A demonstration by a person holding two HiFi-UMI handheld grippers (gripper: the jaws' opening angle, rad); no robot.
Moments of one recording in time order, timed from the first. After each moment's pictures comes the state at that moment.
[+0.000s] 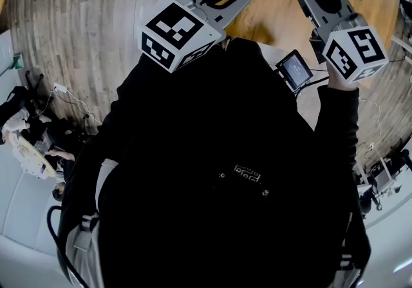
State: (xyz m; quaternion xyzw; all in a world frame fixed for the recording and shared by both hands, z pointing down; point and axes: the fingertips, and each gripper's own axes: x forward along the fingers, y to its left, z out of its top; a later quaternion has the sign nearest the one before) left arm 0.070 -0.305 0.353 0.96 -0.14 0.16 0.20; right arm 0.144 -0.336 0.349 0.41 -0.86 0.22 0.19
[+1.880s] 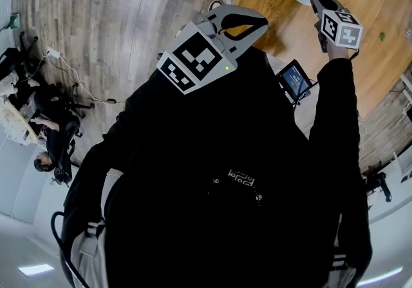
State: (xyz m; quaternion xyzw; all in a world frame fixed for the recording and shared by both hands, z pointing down) left arm 0.053 -0.262 0.389 0.94 -0.15 0.19 0.25; right arm 0.220 -0.355 0.589 0.41 -0.77 0.33 0.37
